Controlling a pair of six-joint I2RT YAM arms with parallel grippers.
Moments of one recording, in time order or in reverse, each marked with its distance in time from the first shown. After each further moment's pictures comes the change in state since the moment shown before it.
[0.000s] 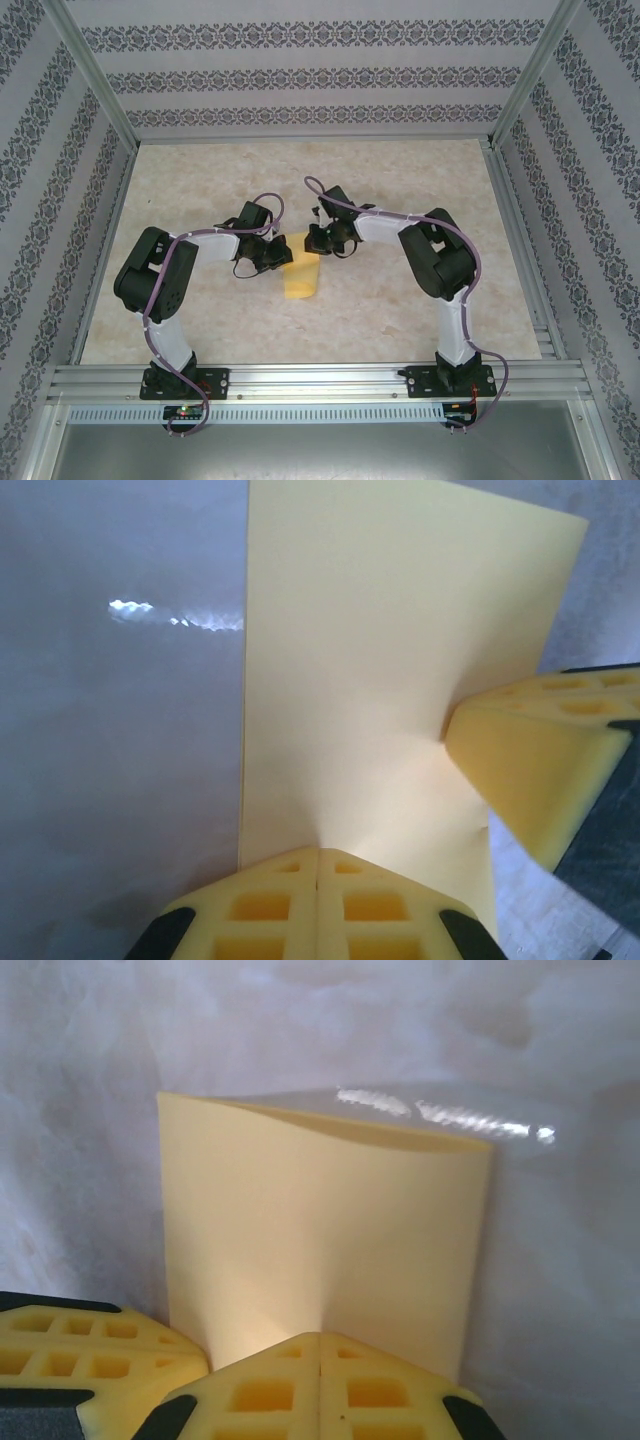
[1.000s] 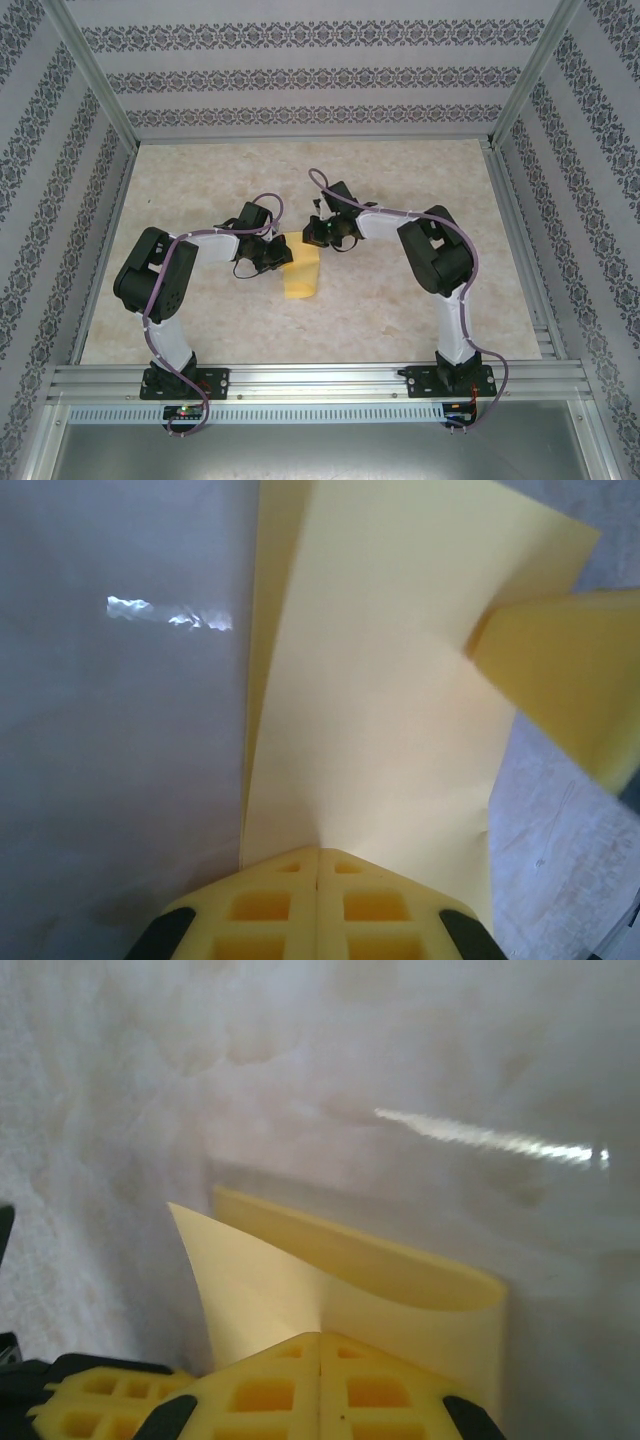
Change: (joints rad) left arm -0.001 0.000 -0.006 0.011 0.000 -0.023; right arm -0.032 0.033 0.022 0.113 -0.047 0.049
